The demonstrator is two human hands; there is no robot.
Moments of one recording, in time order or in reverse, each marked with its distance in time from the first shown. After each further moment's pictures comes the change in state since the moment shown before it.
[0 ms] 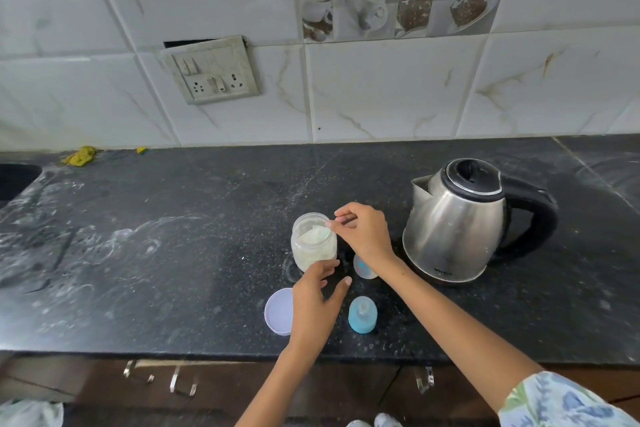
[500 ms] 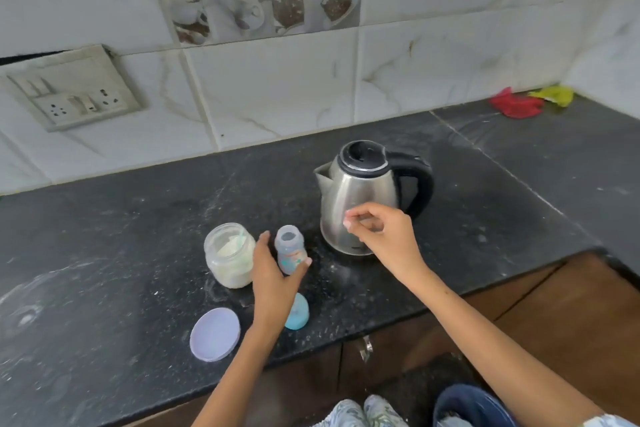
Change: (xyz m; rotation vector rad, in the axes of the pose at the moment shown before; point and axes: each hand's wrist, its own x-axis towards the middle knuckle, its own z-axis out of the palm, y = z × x) left_hand 0.026 0.013 0.044 0.004 -0.132 0.016; right_hand -0.081 0.046 -0.126 0.173 0.273 0.043
